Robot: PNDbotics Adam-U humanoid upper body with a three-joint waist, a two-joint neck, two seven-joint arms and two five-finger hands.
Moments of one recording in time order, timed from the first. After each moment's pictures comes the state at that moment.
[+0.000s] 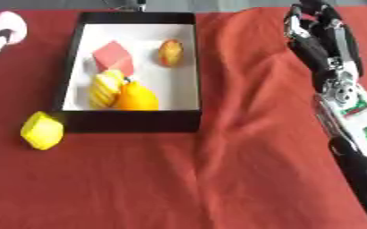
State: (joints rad) left arm -0.97 0.61 -0.15 -0.93 -0.62 -0.19 -0.17; right arm -0.43 -0.53 0.14 -1.67 -0.33 0.03 -0.38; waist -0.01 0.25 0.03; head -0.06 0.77
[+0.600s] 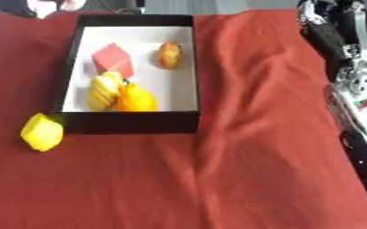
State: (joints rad) left arm -1.12 0.49 -0.33 -1.14 -0.55 -0.25 -0.34; right arm -0.45 -0.56 0.11 -1.71 -0.33 0.02 -0.41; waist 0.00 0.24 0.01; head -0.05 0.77
